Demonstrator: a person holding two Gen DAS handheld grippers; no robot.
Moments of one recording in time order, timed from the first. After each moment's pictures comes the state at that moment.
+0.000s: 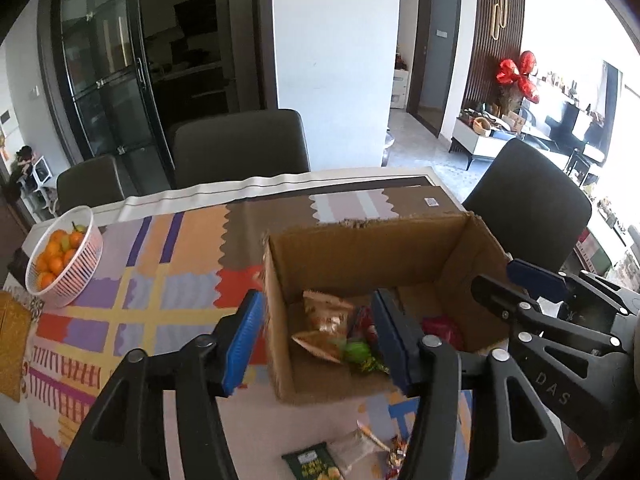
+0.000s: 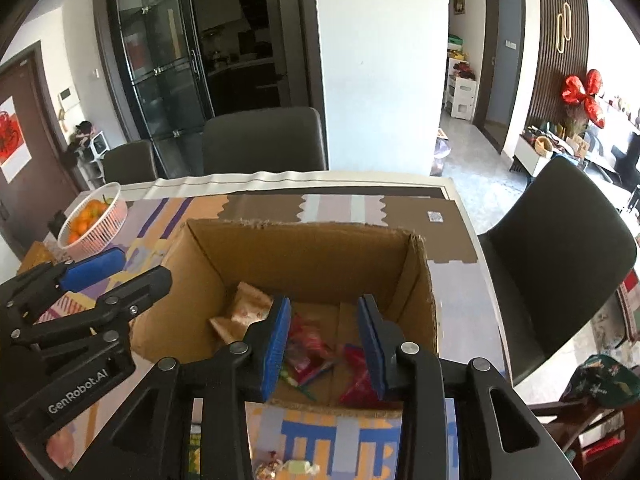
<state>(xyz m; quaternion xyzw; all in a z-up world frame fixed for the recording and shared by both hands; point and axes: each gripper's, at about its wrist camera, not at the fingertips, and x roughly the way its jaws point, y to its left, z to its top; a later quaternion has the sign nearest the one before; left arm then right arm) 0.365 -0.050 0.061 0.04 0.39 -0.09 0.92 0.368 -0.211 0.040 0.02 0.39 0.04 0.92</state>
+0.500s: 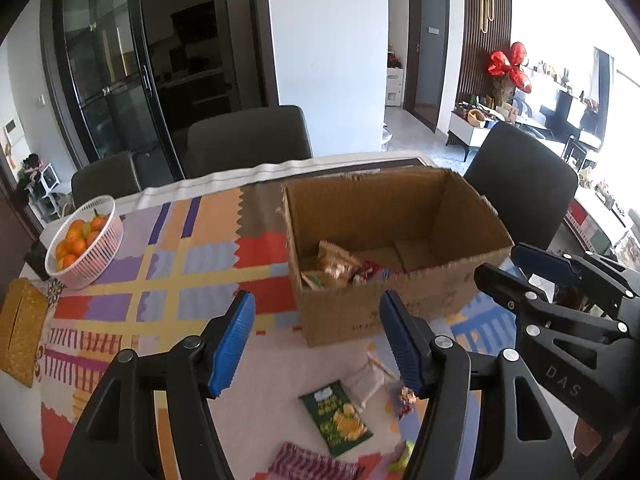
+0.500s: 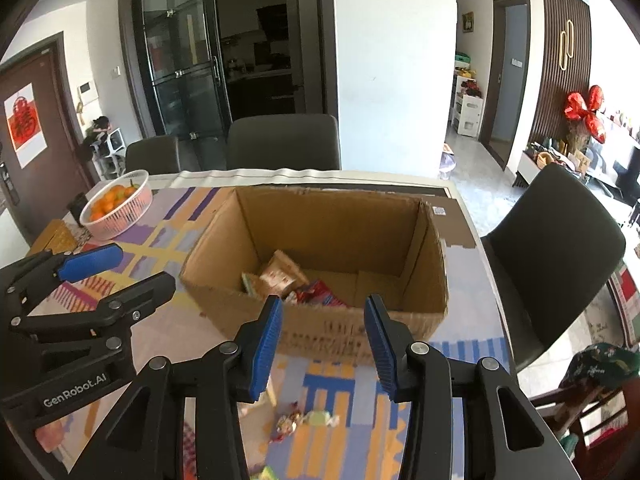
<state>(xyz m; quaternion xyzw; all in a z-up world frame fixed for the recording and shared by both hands) 0.284 -0.030 0.059 0.06 0.38 -0.09 0.92 0.286 -0.191 0.043 0.00 0.36 0.06 0.93</state>
